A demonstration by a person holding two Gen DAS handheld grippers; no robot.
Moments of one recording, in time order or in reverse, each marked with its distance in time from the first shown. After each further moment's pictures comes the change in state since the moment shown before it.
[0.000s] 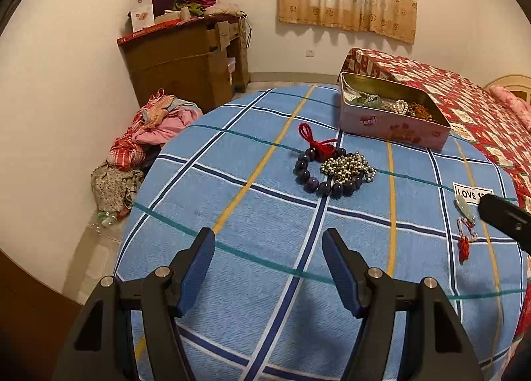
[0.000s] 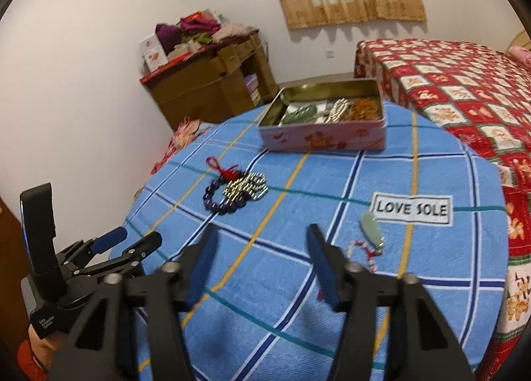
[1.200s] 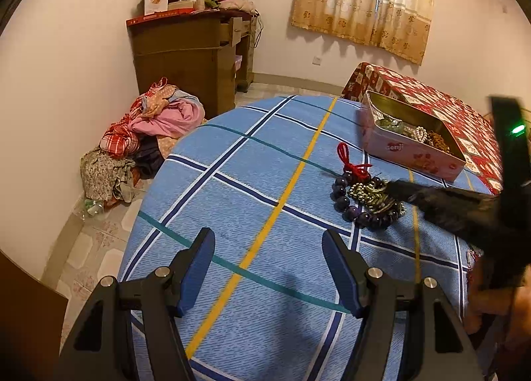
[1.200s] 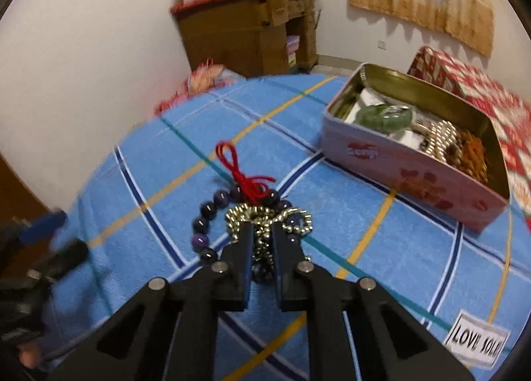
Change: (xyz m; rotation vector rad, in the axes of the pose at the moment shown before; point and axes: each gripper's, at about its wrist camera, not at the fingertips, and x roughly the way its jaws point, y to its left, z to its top) left arm 0.024 0.049 0.016 -0.107 -0.001 -0.060; right arm 0.121 0.025 0.051 -0.214 0.130 0.037
